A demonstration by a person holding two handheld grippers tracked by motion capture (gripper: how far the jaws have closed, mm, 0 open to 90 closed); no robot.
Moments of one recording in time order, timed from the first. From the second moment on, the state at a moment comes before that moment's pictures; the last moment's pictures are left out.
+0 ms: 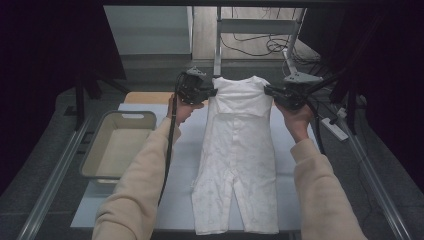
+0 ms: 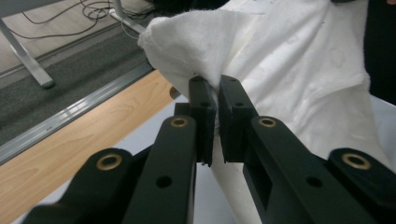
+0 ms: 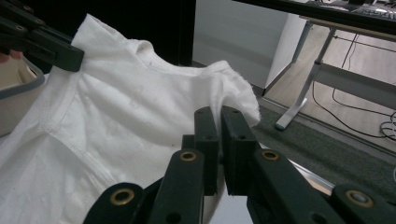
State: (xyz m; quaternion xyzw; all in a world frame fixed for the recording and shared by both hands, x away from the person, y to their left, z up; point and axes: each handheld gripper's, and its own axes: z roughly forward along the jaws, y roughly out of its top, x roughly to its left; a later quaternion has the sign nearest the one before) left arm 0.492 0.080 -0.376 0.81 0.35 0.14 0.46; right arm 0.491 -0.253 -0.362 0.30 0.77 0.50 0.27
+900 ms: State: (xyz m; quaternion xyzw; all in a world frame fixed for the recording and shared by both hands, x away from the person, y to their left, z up) left arm 0.449 0.084 -0.431 0.82 0.32 0.09 0.47; right arm 0.459 -0.257 -0.416 0.29 0.79 0.48 0.24
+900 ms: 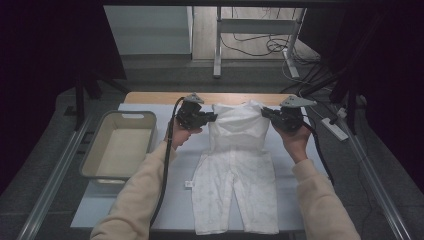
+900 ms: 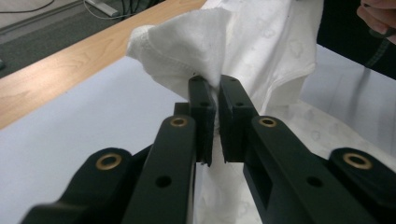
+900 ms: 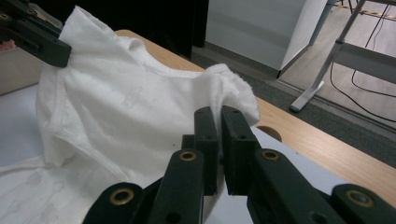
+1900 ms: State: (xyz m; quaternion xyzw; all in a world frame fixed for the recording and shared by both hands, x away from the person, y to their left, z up) left arm 0.410 0.086 -0.464 0.84 0.33 0.05 0.44; right arm 0.414 -0.258 -0.451 0.29 0.81 0.48 0.19
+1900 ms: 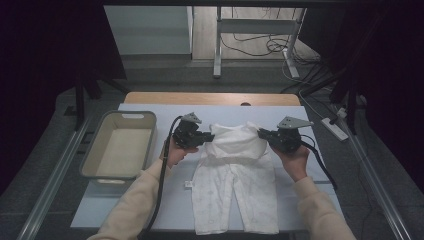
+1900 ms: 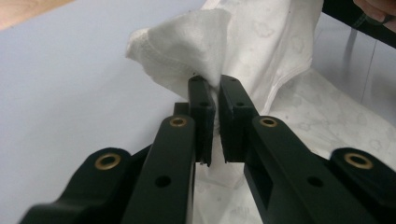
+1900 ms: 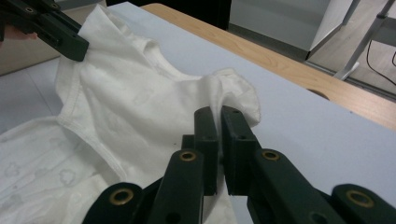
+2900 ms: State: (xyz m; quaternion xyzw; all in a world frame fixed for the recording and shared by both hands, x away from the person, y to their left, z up) left arm 0.359 0.082 -0.485 0.85 0.31 0.02 0.42; right arm 0.366 -0.267 -0.475 0.29 0.82 0.47 0.14
